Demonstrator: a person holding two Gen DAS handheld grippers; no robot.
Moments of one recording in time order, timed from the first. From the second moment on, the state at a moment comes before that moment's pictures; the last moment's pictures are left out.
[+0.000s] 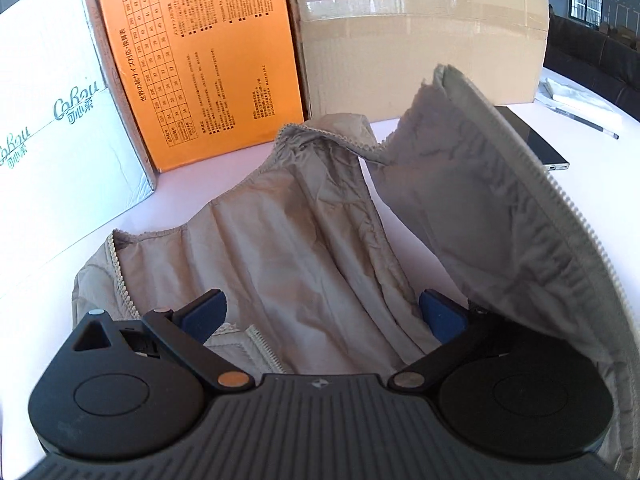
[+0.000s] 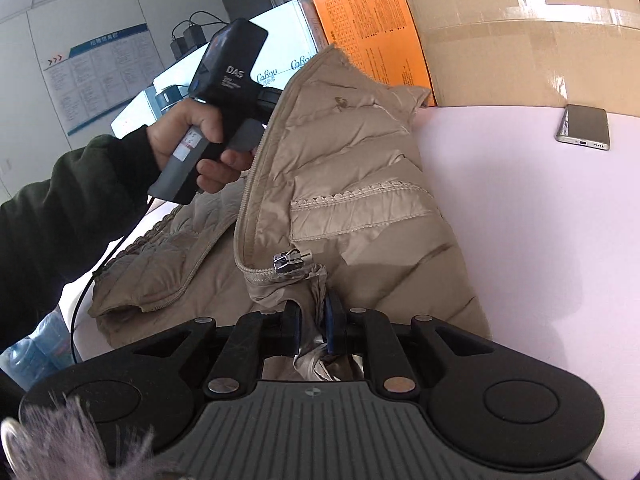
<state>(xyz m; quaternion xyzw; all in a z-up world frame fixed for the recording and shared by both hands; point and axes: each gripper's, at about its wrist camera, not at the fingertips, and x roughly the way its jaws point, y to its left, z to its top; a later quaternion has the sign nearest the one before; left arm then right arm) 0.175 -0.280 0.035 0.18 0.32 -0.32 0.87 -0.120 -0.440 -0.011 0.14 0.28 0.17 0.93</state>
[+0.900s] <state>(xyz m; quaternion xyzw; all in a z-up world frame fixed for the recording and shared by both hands) 0.197 -0.241 0.020 0.08 0.36 -0.25 0.90 -0.116 -0.439 -0.018 0.15 0.26 0.14 0.94</state>
